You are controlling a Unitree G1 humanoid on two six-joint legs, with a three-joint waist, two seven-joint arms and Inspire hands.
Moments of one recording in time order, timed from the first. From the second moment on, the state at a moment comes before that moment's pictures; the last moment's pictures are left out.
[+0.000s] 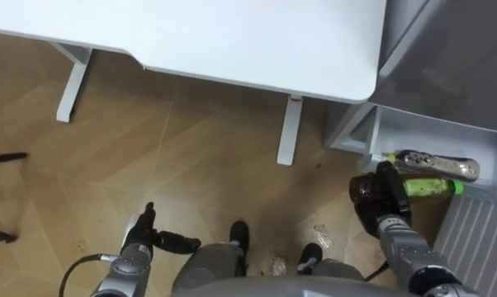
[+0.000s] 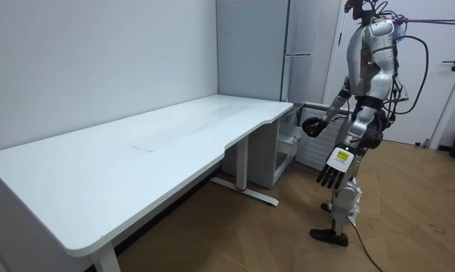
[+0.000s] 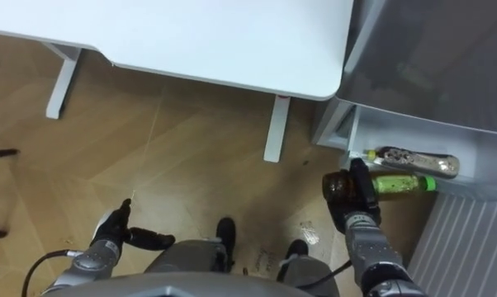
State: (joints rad) left arm 0.07 0.19 -0.12 1.02 0.03 -0.04 0.13; right arm -0.06 -0.18 0.00 1.04 1.65 -0.03 0.07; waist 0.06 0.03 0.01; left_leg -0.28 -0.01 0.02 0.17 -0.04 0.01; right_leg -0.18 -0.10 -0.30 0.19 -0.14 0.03
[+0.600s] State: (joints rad) left arm 0.05 0.22 -0.12 1.04 0.03 -0.04 0.13; right arm -0.31 -0.26 -0.16 1.17 1.64 -0.02 0.04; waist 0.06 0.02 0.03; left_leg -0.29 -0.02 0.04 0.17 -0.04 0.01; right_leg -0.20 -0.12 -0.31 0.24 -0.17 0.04
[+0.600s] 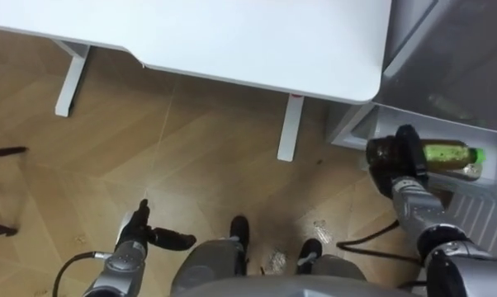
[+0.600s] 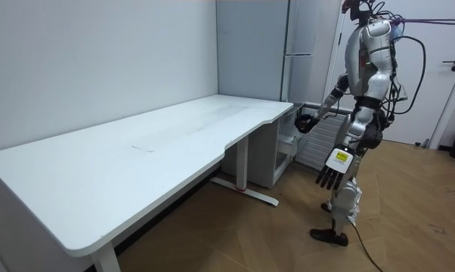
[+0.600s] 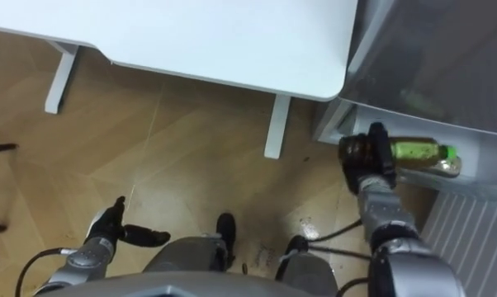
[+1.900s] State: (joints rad) left arm -0.03 0.26 -0.12 1.09 0.06 0.02 0.12; right arm -0.48 -0.40 -0.31 1.34 1.60 0.02 -0.15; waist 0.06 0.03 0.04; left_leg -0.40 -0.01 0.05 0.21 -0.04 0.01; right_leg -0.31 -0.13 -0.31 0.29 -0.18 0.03
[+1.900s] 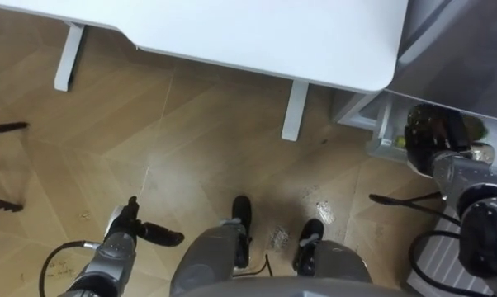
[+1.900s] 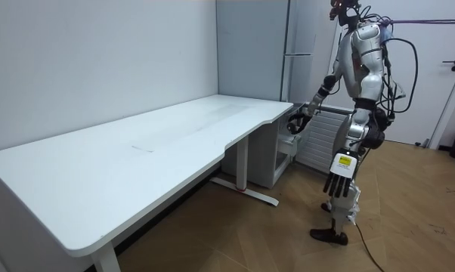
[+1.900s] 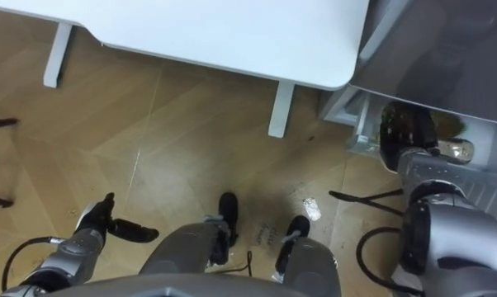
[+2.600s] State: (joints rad) left arm -0.01 0.26 -0.12 1.09 0.07 0.04 0.11; right arm -0.46 -0.42 -0.32 1.38 1.56 0.05 -0.15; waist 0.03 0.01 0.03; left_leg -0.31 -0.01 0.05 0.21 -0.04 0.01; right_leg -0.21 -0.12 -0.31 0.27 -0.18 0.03
